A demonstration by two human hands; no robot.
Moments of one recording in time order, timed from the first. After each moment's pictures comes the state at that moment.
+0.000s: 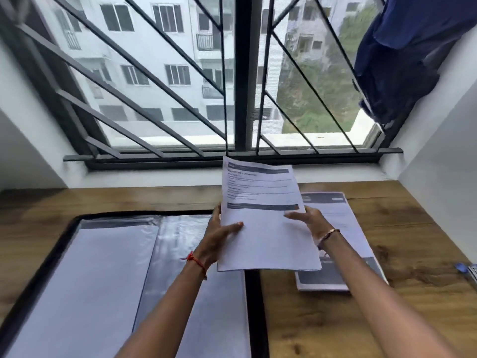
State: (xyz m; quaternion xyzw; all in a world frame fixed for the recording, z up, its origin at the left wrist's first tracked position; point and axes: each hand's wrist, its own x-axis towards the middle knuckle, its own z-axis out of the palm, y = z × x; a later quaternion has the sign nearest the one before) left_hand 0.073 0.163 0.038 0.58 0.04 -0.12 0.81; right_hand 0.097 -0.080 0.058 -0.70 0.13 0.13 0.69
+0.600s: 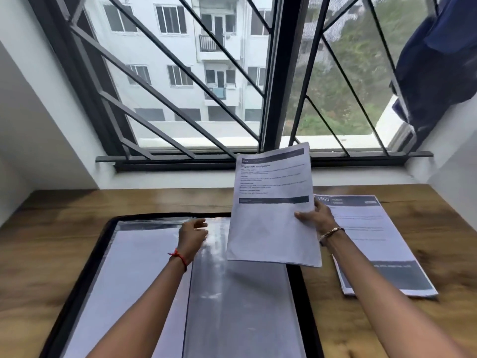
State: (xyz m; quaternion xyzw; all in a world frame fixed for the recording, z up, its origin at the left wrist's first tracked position) left_hand 0.098 0.322 -0.001 0.77 0.18 -0.03 0.60; right_hand 0.112 0.013 0.054 -0.70 0.15 0.05 0.69
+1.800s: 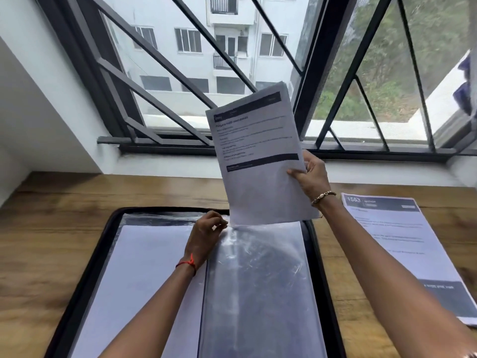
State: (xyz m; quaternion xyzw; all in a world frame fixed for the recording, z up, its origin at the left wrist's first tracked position) left_hand 0.126 0.344 -0.038 0.89 -0.07 0.11 0.43; right_hand 0.211 0.097 0.083 -0.80 -0.02 -0.05 0.60
